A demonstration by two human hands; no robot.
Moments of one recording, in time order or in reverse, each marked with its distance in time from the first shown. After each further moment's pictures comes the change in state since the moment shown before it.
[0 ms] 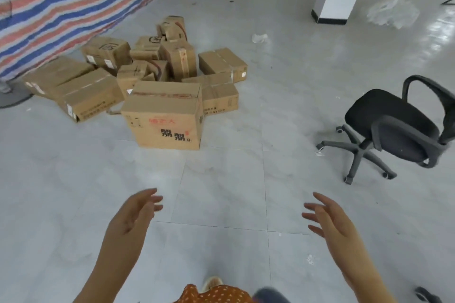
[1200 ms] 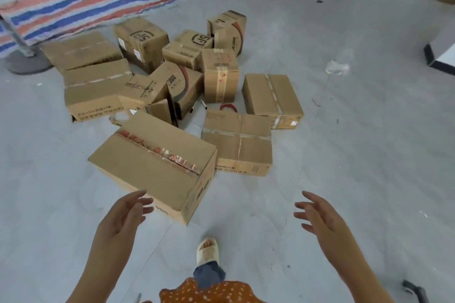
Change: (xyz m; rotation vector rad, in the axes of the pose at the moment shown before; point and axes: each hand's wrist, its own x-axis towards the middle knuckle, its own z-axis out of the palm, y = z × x) left_hand 0.654 0.027 0.215 -0.071 0.408 -0.240; right_hand 0.774 -0.209 0.197 -0.291 -0.423 -0.046
